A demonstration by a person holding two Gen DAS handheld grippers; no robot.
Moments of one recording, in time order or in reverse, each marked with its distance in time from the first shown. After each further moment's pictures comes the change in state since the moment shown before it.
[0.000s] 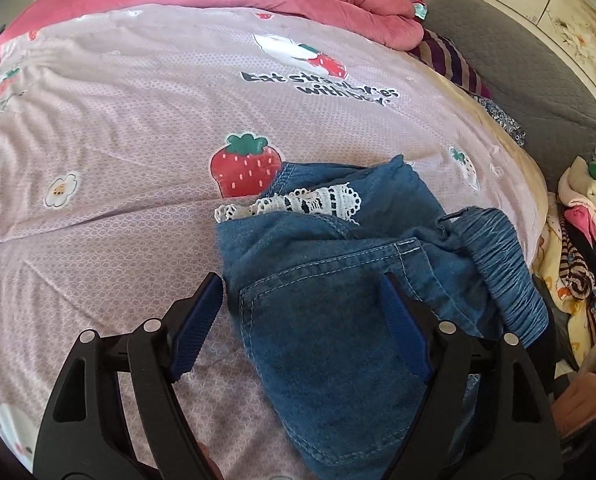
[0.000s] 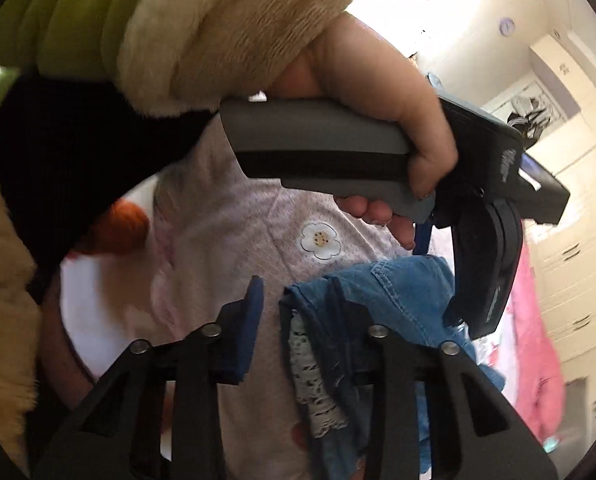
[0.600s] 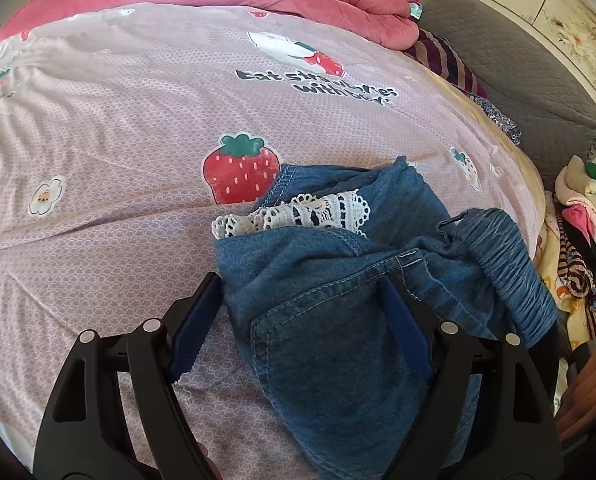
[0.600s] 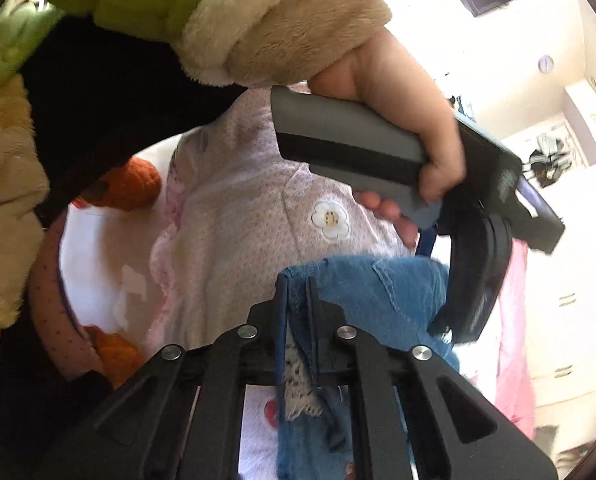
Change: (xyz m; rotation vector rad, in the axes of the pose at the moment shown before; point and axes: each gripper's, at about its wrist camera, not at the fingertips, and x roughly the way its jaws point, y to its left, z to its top) left arm 0.014 0.003 0.008 0.014 -0.004 -0.023; right arm -0.015 -0.011 -0.025 -0.080 -0.015 0.078
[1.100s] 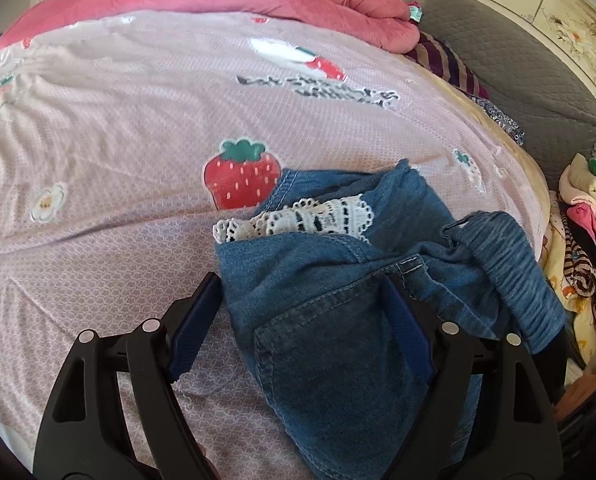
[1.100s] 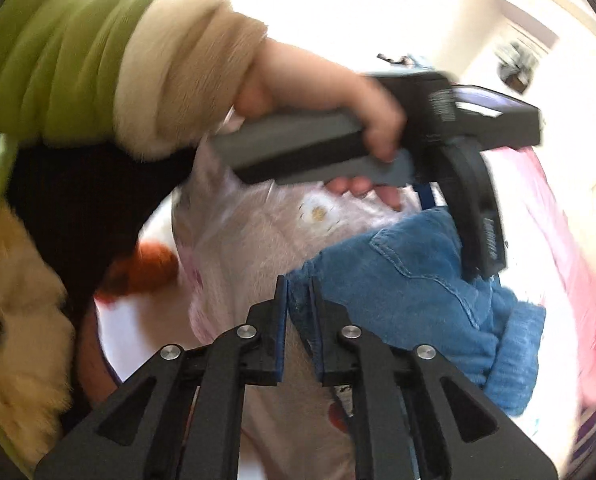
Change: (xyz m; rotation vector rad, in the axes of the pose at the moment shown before) left arm 0.000 -0.003 -0.002 0.023 -0.032 0.021; right arm -0.018 -0.030 -0.015 0.489 -0.157 0.084
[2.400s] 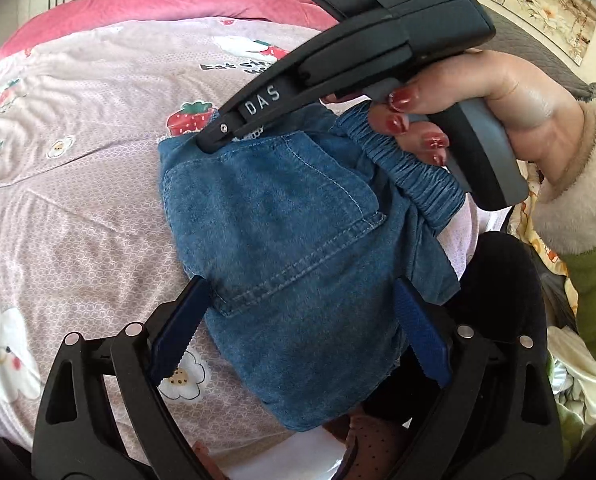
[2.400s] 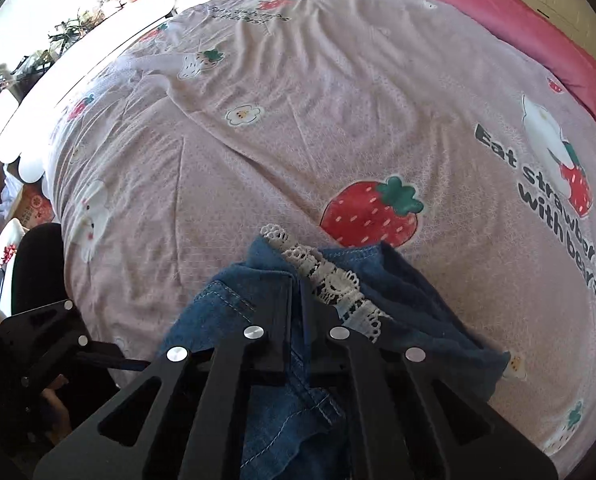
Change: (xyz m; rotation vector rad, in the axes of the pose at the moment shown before) left arm -0.048 -0.052 -0.077 0.046 -0.003 -0.021; right arm 0.113 -0.207 0.041 0.548 0.330 0.115
